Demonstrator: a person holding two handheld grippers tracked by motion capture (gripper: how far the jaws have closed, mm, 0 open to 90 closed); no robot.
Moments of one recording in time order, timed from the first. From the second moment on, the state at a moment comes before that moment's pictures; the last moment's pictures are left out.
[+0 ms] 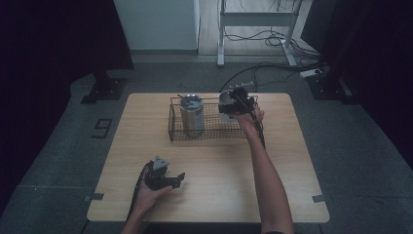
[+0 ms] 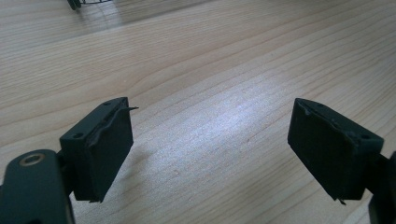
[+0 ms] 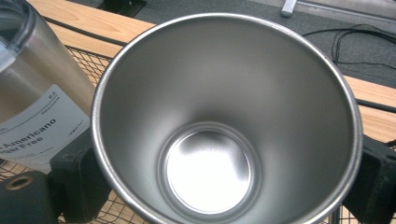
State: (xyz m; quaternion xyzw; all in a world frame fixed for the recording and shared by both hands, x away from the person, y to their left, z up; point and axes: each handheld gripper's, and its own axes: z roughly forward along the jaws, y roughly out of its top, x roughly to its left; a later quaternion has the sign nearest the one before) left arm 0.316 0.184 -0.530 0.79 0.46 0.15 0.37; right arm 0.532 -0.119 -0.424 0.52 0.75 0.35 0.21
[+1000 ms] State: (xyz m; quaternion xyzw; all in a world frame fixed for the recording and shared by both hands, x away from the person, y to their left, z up) left arm 0.317 0.180 -0.536 0.80 0.46 0.15 0.36; right arm 0.547 -0.119 -0.457 0.52 0.77 0.32 0.20
